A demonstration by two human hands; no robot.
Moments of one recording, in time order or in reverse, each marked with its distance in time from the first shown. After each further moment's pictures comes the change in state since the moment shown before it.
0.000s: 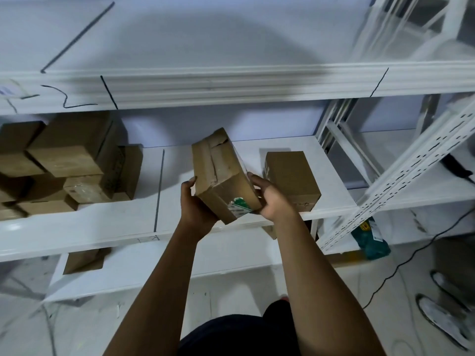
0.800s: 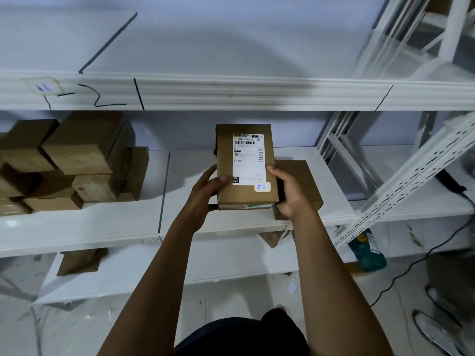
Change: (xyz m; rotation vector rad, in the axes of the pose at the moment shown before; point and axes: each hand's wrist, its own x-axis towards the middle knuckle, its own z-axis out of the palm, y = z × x) left_hand -0.006 0.033 0.005 0.624 -0.058 0.214; right_hand -0.013 -0.026 -0.011 0.060 -0.103 -0.306
